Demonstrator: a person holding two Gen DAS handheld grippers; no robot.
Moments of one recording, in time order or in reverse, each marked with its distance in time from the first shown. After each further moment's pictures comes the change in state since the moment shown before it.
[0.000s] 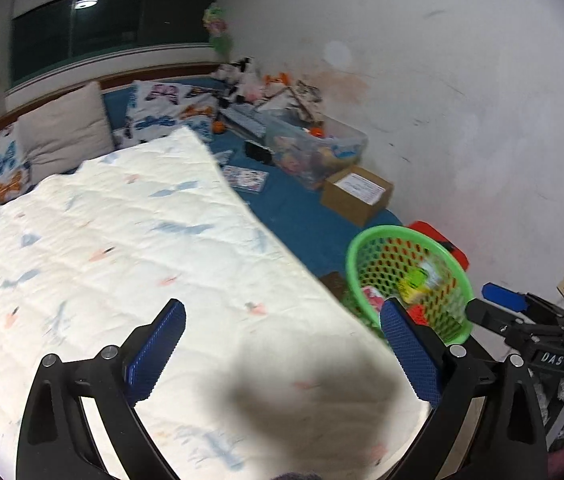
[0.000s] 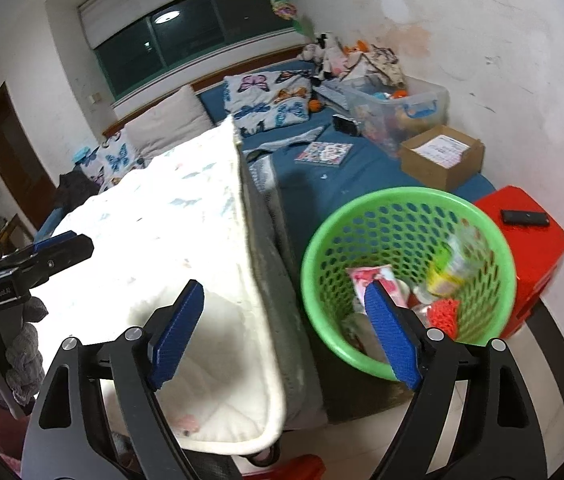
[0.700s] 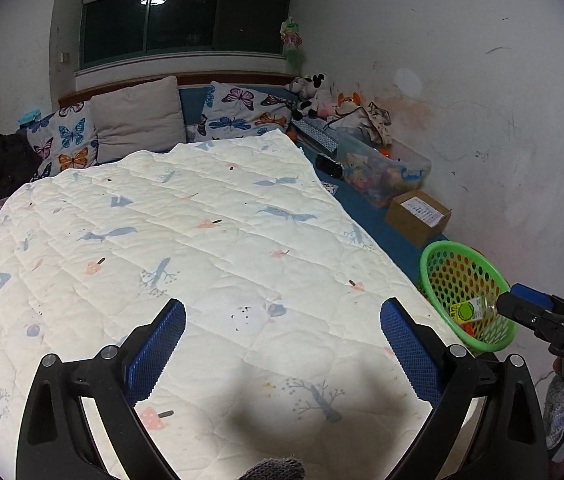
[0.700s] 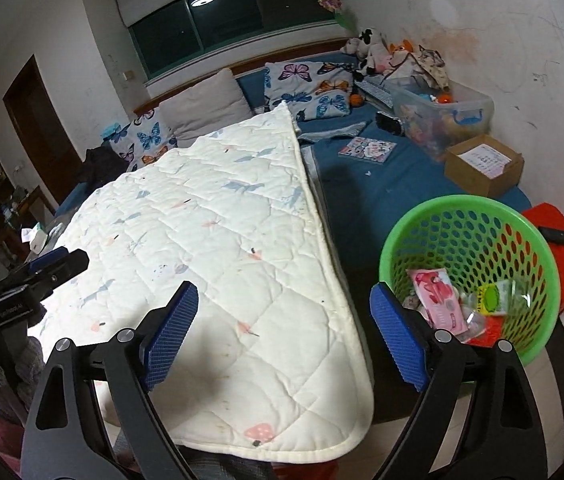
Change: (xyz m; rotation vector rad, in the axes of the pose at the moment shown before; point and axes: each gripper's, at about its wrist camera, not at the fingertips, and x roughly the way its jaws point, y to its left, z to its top) left arm -0.050 0.066 -0.042 -0.129 -0.057 0.176; right arm 0.017 0.066 -0.001 -0.079 0.034 0.083
